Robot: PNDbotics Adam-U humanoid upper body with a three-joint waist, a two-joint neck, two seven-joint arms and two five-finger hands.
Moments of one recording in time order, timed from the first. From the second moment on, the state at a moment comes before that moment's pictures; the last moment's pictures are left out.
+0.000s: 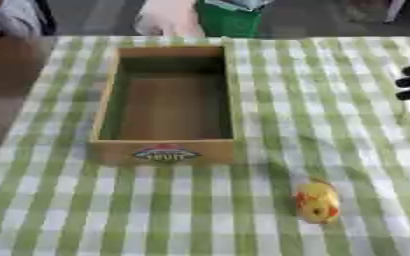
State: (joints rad) left arm -0.23 0.17 0.30 -1.98 -0.01 -0.22 0.52; right arm -0.13 -0.52 -0.08 -1.98 0.12 -0.15 -0.29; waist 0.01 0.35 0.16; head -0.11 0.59
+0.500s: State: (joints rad) left arm -0.23 0.17 0.30 -1.98 -0.01 -0.22 0.52; right arm -0.01 -0.72 -0.04 -1.98 0.39 -0.15 -0.22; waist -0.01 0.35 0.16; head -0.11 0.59
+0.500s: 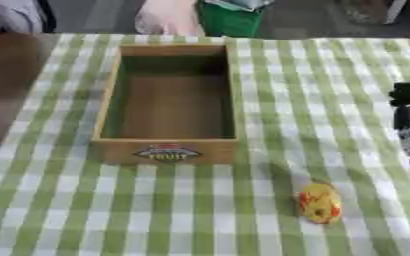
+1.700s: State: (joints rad) left arm -0.22 0.18 0.30 -1.98 -0.02 -0.21 0.50; right arm 0.04 -0.95 0.12 -1.98 0.56 -0.05 -0.04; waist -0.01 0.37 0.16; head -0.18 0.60
